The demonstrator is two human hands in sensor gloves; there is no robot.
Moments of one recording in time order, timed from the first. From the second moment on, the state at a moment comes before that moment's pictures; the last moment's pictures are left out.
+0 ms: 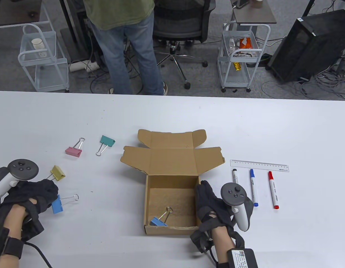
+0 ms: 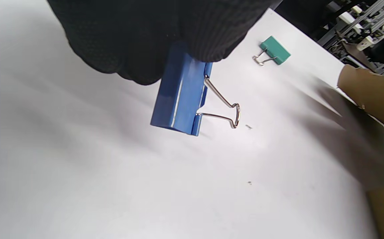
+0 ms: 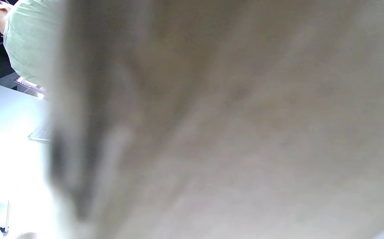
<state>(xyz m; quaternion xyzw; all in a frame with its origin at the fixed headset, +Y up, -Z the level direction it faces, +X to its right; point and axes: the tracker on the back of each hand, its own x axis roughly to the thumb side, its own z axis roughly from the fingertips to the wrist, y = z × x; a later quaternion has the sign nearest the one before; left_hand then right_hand) -0.425 -0.666 -0.284 -0.31 0.11 0.25 0.91 0.133 -0.721 -0.262 -0.06 0.16 0.83 0.53</state>
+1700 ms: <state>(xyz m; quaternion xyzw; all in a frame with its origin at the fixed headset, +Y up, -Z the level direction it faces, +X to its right) -0.388 -0.643 -0.268 -0.23 0.06 0.20 0.95 0.133 -0.721 -0.262 -0.07 0.16 0.83 0.53</state>
